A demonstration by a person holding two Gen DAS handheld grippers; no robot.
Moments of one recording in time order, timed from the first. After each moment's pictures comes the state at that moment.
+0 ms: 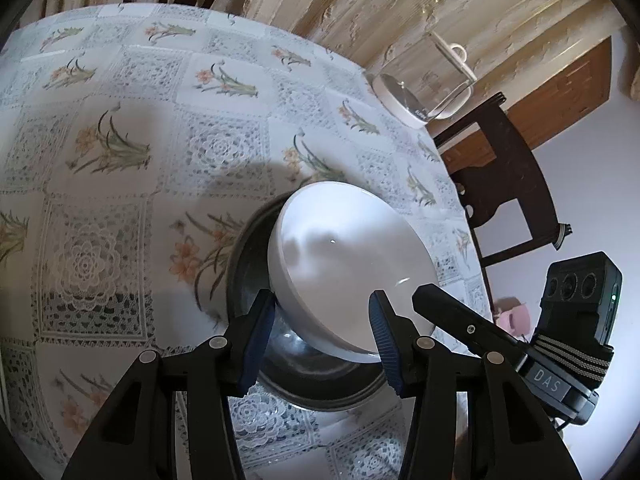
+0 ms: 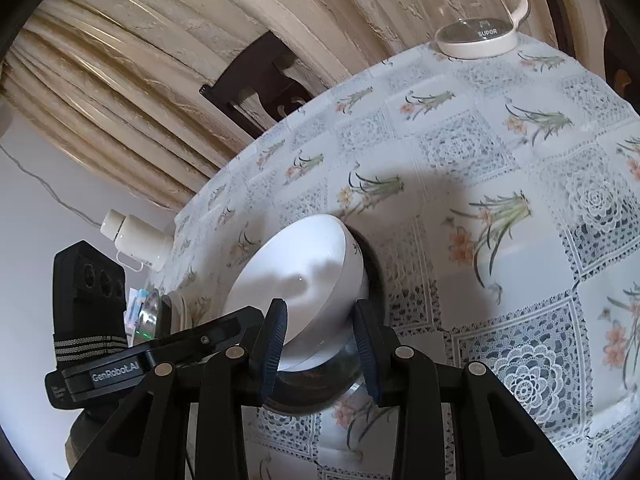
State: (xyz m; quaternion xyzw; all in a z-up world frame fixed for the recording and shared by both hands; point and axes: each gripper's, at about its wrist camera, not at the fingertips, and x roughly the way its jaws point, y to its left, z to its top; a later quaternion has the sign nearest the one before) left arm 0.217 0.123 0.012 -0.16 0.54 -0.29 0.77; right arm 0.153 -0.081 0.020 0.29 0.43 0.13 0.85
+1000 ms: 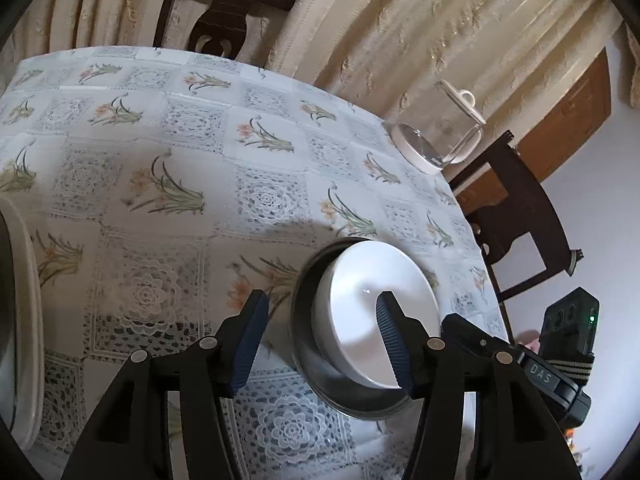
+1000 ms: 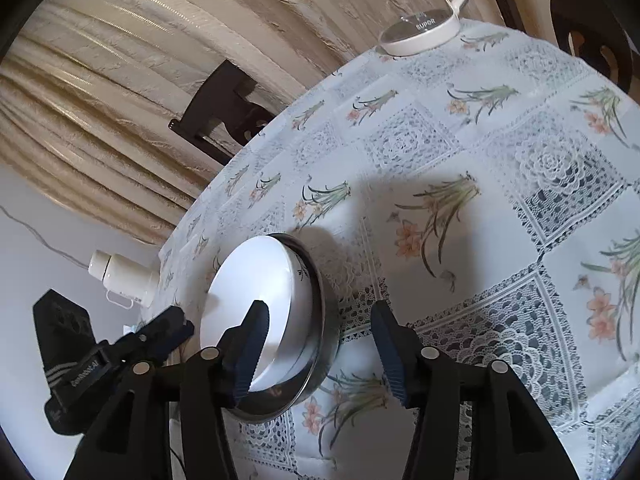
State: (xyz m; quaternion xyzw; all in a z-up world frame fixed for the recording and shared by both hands) left arm 0.210 0.155 0.027 -0.16 0.47 -0.25 0.83; right arm 0.140 -0.104 -0.001 0.34 0.41 0.07 0.84
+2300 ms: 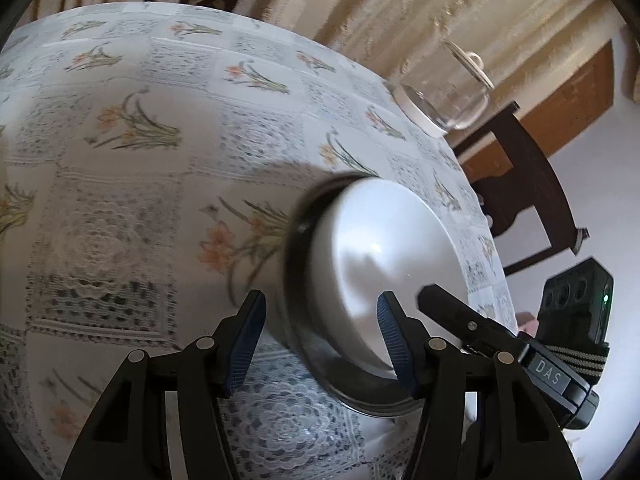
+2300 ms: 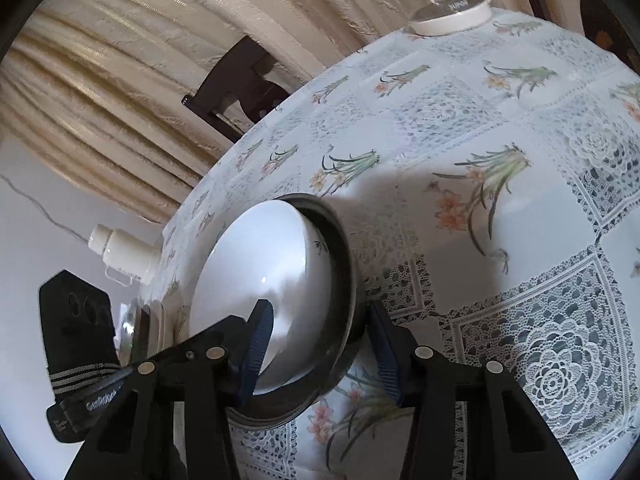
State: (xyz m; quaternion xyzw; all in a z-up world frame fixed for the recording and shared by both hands) left arm 0.204 0.131 -0.017 -0.15 0.51 -0.27 0.80; right arm 0.150 -0.073 -0.021 0.31 0.41 0.10 0.85
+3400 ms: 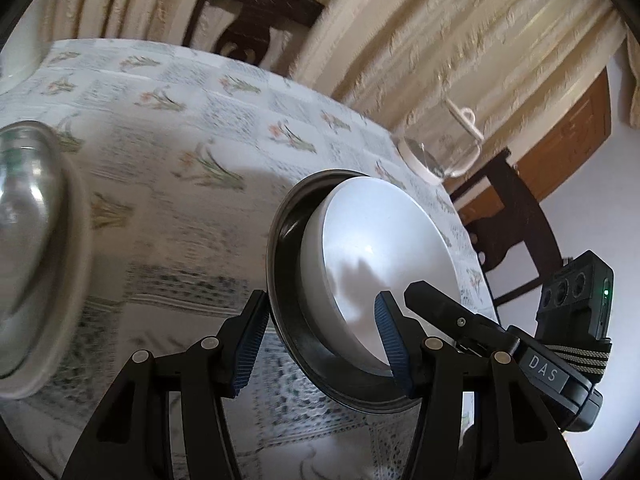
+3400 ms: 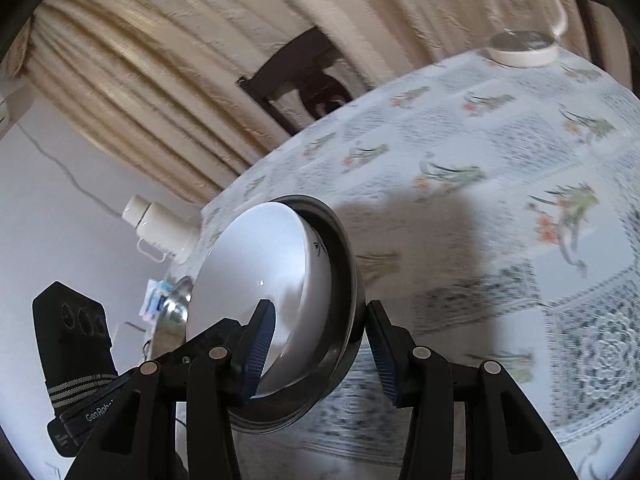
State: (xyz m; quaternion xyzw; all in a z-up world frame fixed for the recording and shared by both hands) left arm 0.164 0.205 0.035 -0.19 0.44 -0.23 0.85; right arm 0.149 -0.004 0.033 0.27 0.40 0.16 0.86
